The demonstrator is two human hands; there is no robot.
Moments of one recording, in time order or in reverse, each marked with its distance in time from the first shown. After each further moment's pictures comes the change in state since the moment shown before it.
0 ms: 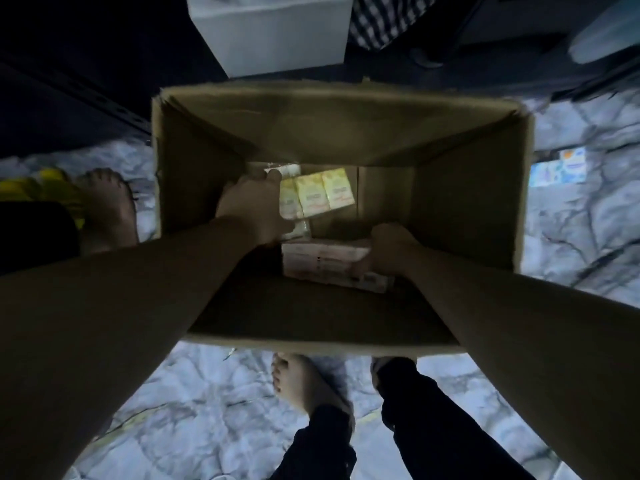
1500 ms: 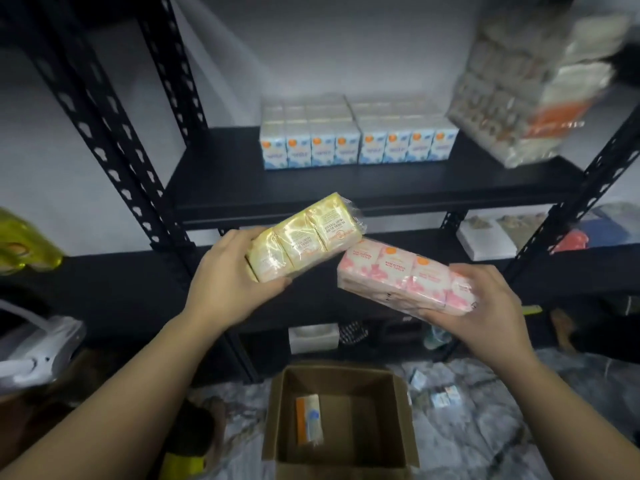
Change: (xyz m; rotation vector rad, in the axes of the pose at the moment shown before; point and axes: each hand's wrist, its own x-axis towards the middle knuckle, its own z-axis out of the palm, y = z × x) left_hand -0.485 0.026 -0.608 -0.454 0.921 0.309; right_hand -0.710 -0.091 -0.304 0.345 1.377 -0.565
